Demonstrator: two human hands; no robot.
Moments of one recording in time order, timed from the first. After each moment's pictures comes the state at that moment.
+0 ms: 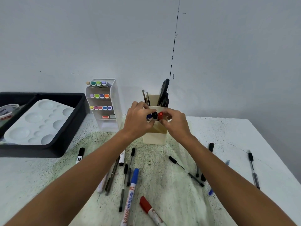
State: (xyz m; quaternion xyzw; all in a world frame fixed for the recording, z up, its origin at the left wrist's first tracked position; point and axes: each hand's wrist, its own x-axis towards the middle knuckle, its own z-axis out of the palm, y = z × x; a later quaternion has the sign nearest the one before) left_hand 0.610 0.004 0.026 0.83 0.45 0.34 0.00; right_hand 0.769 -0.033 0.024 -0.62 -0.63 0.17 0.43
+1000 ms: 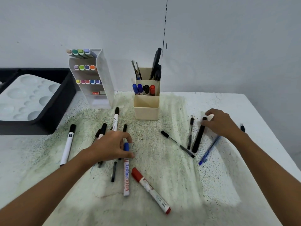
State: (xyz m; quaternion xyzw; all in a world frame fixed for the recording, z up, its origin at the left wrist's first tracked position) left_hand 0.541 -0.094 -0.026 0.81 0.49 0.05 0.31; right_hand 0.917 -0.111 -0.017 -0.80 -0.53 0.22 0.17
